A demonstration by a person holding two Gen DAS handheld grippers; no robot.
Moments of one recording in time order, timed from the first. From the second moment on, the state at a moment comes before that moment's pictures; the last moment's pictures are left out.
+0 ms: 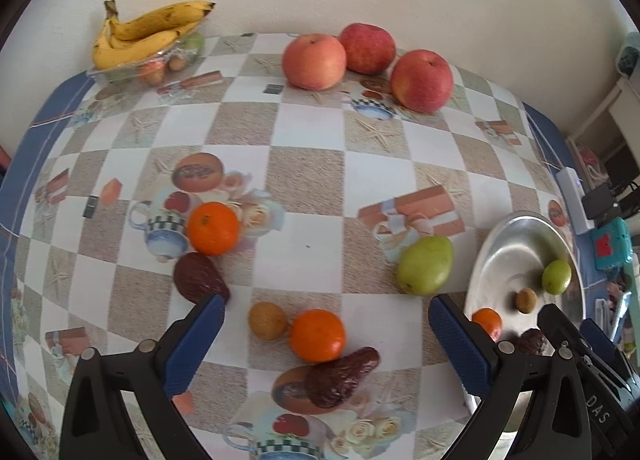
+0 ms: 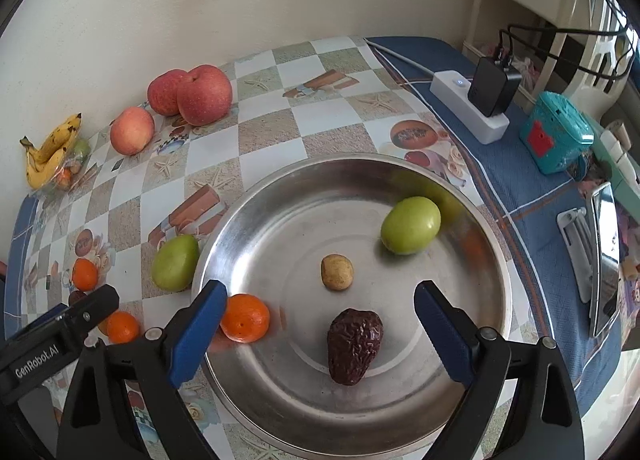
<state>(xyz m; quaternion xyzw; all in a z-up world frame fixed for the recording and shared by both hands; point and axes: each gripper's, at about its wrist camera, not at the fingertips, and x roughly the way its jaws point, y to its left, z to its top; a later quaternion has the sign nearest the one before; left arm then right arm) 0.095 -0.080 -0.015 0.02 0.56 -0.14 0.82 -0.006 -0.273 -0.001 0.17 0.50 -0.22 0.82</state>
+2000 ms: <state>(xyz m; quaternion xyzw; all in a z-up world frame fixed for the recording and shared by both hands) 0.169 0.009 -0.014 -0.04 0.52 -0.11 0.84 0.084 -0.186 -0.011 0.17 0.52 -0.11 0.83</state>
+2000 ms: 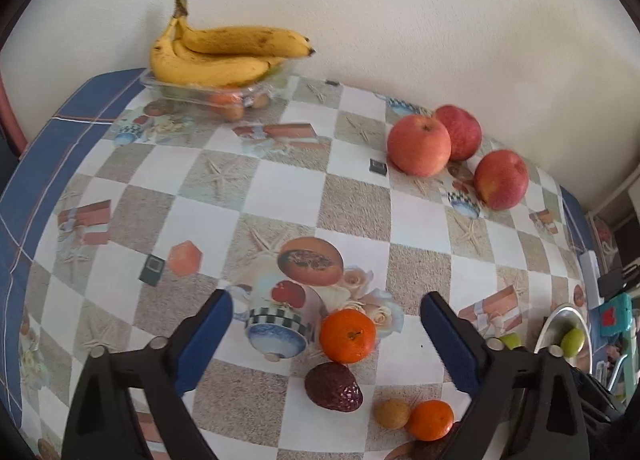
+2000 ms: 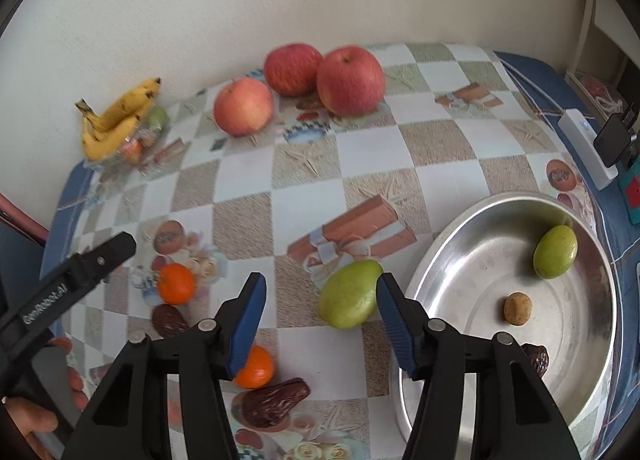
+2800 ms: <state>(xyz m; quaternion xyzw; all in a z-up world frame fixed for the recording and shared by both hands) 0.169 -0.011 -0.059 -0.04 0.57 -0.13 0.81 0.092 -0.177 -0.044 0.08 0.55 -0.14 0.82</state>
